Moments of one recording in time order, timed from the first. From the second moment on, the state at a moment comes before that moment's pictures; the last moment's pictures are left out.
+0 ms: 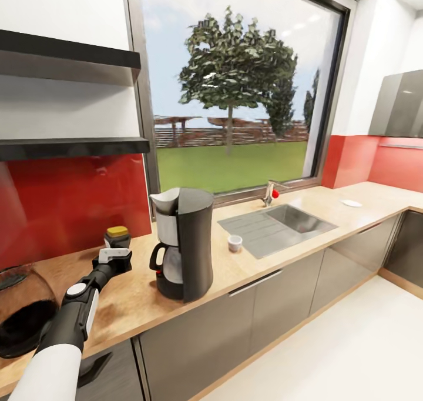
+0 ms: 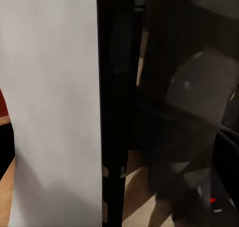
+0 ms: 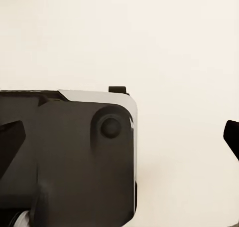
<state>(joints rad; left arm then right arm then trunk) -0.62 0.02 0.46 -0.91 -0.31 0.04 -0.36 -0.05 -0.03 0.00 -0.16 0.00 -0.06 0.00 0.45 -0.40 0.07</state>
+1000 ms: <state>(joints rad) -0.62 0.03 0.47 -0.91 -0.31 0.04 -0.35 -0.05 -0.02 0.00 -0.16 0.00 -0.06 0.01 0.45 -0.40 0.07</state>
